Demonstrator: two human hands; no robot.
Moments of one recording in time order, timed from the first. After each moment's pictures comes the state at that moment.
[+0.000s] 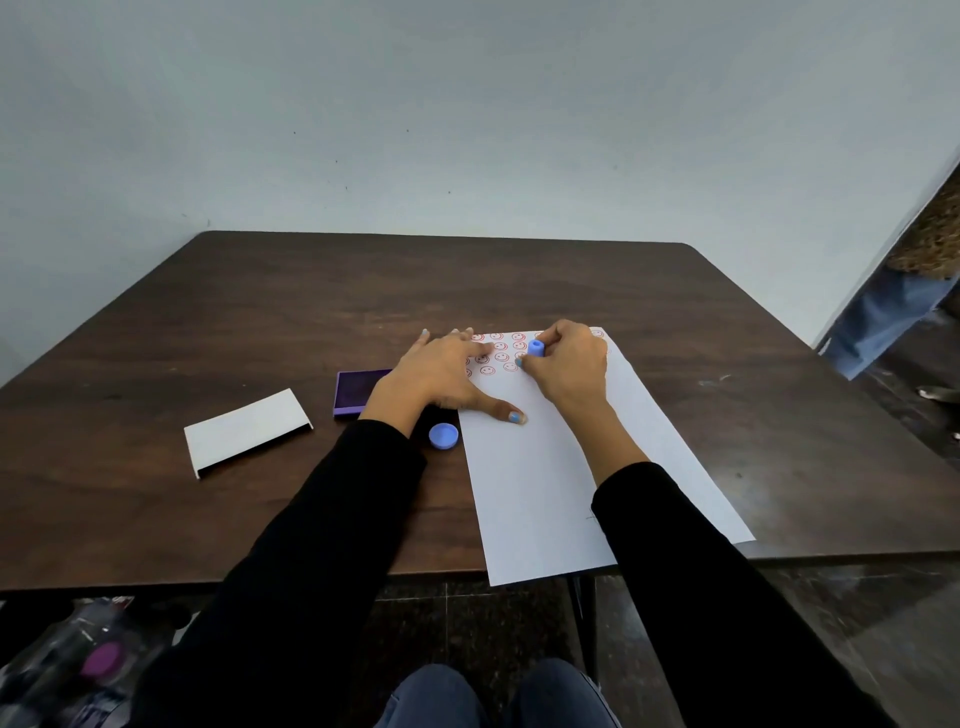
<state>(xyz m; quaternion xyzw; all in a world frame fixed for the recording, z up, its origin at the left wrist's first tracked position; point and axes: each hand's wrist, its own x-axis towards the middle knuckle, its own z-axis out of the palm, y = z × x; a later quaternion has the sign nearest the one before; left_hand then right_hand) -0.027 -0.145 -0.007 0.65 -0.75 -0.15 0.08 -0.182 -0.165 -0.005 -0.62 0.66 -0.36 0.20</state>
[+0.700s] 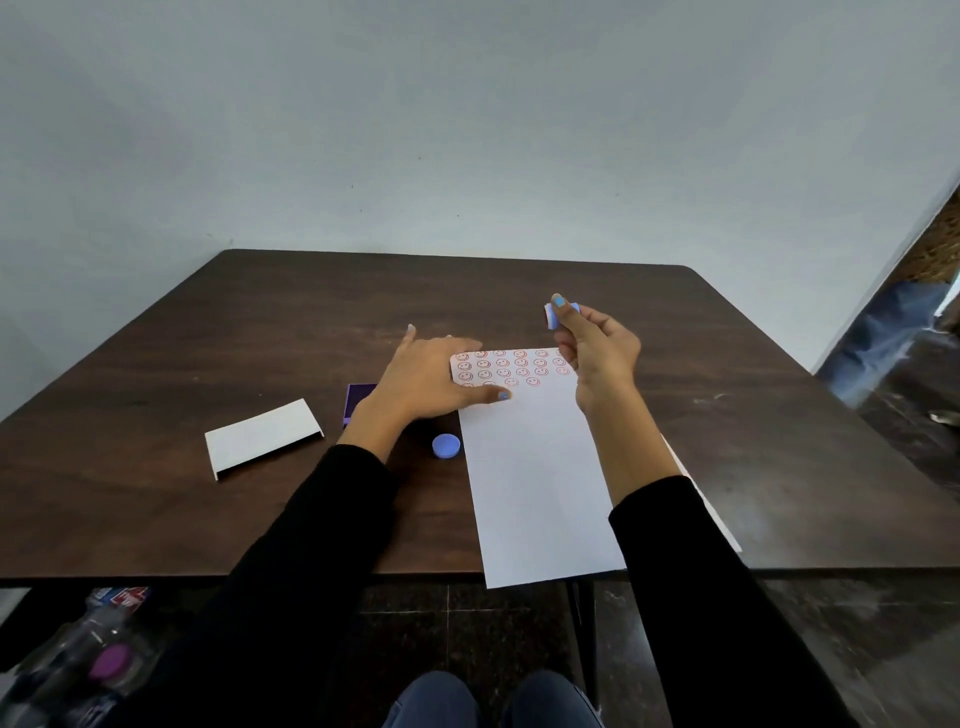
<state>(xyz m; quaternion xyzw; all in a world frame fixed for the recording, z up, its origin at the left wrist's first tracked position) -0.020 -0.116 0.015 0.63 -0.74 -0.08 0.22 -0.197 -0.141 0.045 -0.34 0.48 -0.61 0.54</state>
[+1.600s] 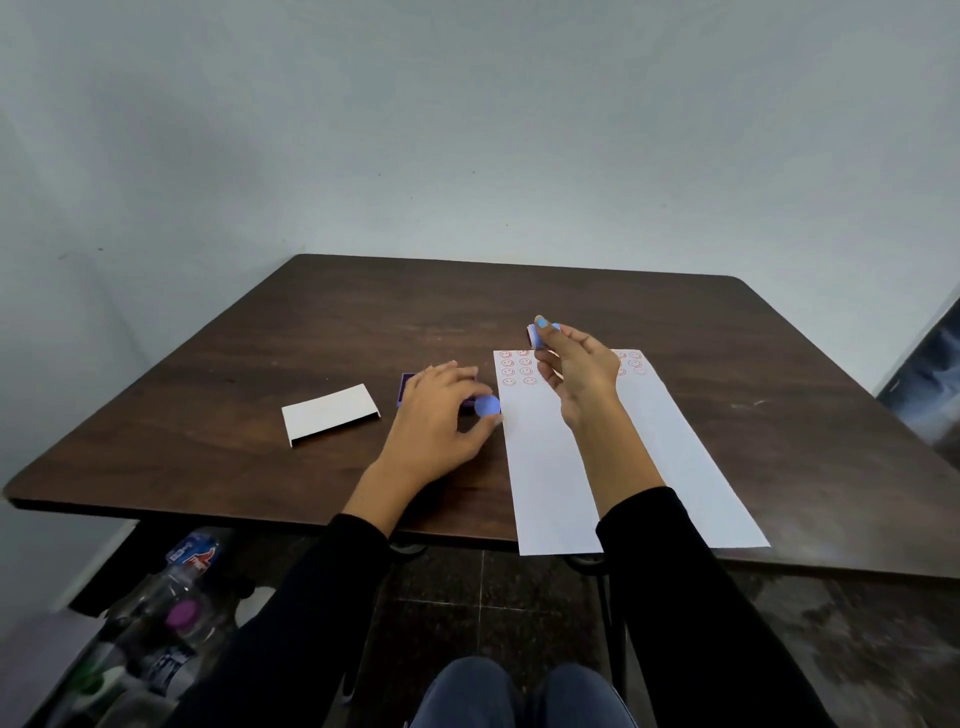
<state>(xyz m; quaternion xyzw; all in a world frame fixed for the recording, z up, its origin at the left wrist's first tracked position) -0.012 -0.030 -0.012 0.62 -0.70 0.01 0.35 -0.157 -0.111 0.035 -0.34 0.44 -0.56 0.62</state>
